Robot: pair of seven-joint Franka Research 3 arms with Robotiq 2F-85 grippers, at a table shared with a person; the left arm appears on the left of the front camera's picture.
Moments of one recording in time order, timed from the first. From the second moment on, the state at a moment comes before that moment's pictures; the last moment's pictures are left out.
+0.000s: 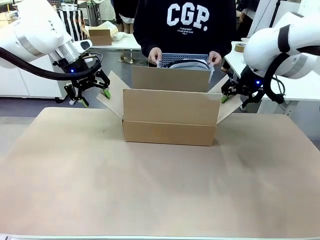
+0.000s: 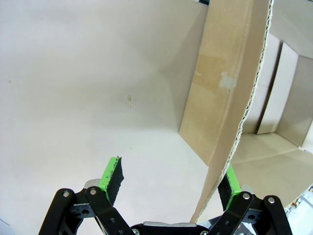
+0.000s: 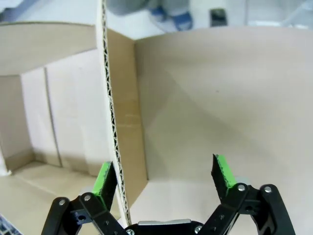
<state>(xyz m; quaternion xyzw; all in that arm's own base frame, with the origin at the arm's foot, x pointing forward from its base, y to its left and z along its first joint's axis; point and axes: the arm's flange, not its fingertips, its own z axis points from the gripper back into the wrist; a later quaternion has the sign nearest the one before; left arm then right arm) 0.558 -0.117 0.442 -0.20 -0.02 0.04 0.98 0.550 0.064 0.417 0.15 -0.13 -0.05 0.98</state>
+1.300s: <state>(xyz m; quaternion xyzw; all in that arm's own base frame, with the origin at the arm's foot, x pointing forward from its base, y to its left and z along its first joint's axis) 0.558 -0.117 0.442 -0.20 -0.02 0.04 0.98 0.542 0.035 0.389 0.22 -0.12 -0.02 0.97</state>
